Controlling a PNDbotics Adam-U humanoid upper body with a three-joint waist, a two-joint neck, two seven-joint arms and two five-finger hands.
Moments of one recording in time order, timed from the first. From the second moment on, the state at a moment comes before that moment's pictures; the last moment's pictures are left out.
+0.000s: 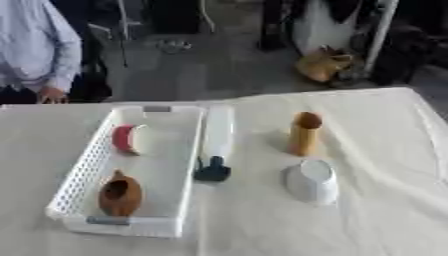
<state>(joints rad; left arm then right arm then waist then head) -0.45 0.43 0.18 -1.99 -0.61 -0.22 0.70 -0.51 -0.52 -0.19 -1.98 0.53 -0.33 -0.68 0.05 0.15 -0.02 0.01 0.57</state>
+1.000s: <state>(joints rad) -0.45 0.43 0.17 -1.99 -0.60 -0.22 0.69 -0.70 -0.64 -0.09 -1.98 0.66 -0.01 -0.21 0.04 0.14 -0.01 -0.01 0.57</state>
